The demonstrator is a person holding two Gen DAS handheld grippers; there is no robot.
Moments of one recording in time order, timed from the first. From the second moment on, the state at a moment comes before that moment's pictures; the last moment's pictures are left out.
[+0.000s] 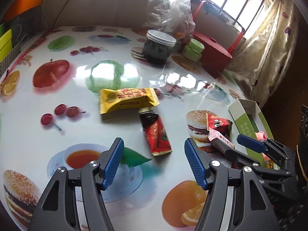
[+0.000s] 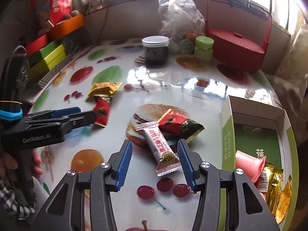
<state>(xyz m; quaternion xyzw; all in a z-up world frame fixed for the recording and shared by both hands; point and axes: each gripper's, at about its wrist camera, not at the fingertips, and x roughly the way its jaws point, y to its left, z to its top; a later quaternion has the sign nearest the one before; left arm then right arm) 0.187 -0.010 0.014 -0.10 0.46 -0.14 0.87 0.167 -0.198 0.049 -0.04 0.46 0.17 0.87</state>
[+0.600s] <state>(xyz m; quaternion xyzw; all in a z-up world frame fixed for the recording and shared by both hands) 0.210 -0.031 0.010 -0.07 0.46 -0.13 0.88 0.178 -0.186 0.033 -0.07 0.46 0.16 0.87</state>
